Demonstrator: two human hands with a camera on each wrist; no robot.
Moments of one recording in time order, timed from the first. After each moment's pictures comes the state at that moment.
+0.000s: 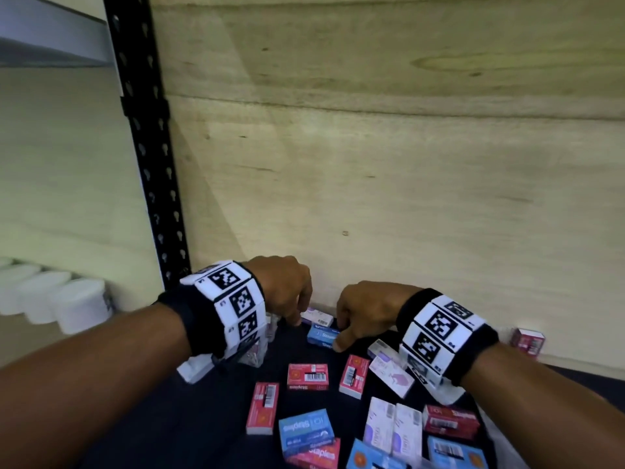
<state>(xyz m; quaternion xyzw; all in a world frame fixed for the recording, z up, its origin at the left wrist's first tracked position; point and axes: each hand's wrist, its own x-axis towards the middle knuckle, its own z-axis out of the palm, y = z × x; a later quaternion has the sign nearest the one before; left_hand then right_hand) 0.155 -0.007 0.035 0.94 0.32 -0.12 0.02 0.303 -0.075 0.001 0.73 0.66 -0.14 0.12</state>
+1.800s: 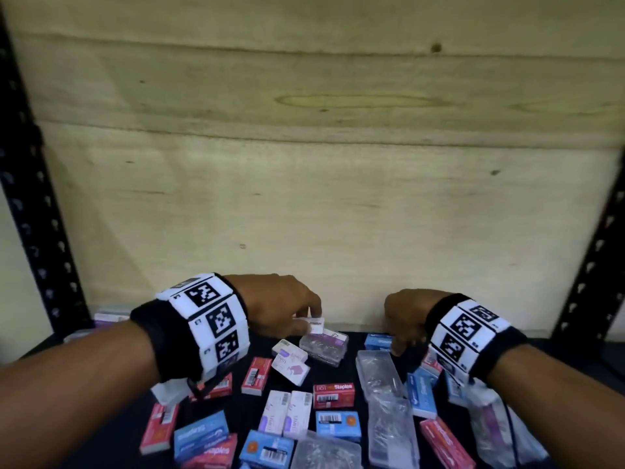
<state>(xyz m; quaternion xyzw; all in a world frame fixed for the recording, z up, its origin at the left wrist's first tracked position) 0.232 -0.098 0.052 0.99 0.11 -0.13 -0.01 0.417 -0.222 0.020 0.85 0.48 -0.11 0.20</state>
